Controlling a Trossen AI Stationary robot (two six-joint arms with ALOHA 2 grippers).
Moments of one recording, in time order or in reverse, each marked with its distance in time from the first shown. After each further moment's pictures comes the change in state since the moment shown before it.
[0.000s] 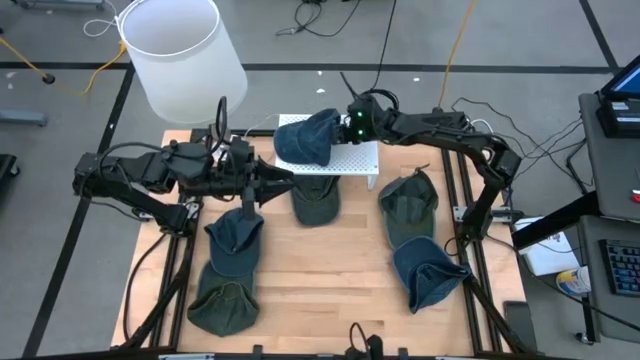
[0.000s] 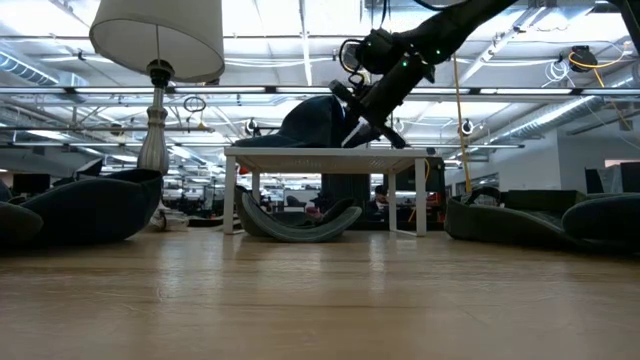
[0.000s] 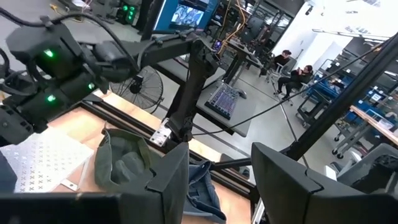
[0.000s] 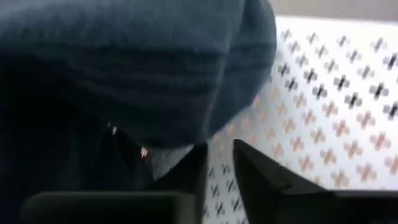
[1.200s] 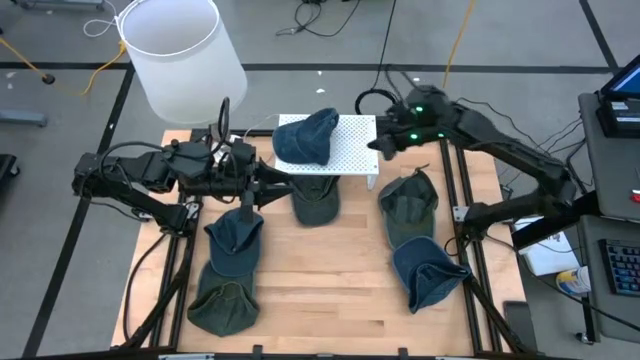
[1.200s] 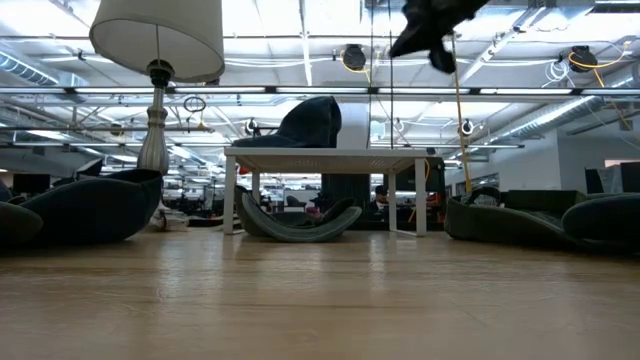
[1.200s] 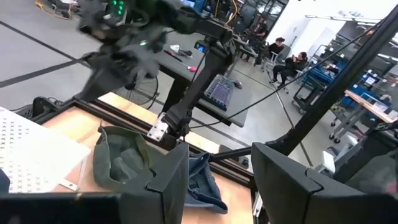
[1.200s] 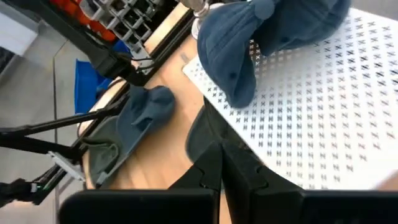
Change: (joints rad) left arm 0.003 0.000 0.000 -0.016 0.056 0.045; right arm 0.009 -0.485 -0.003 -0.432 -0.293 -0.229
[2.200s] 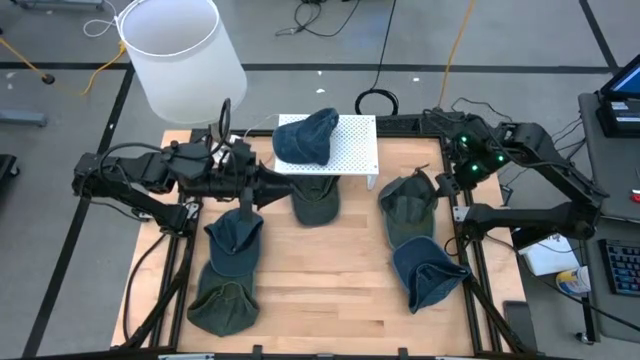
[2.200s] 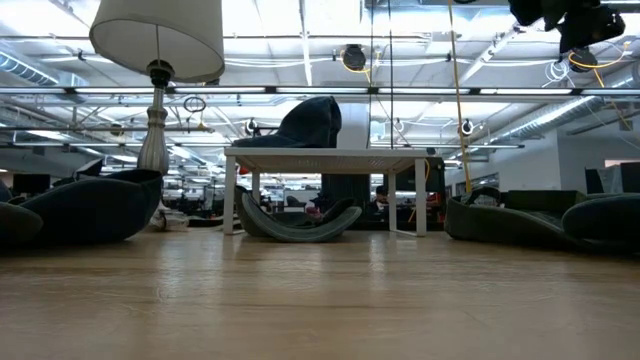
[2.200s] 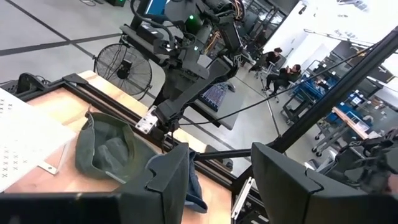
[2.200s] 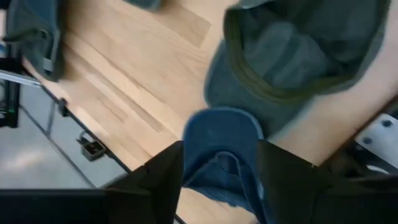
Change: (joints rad) left arm -0.008 0.000 0.000 0.000 0.000 -0.135; right arm 0.000 -0.300 -0.007 -0.881 -0.022 0.087
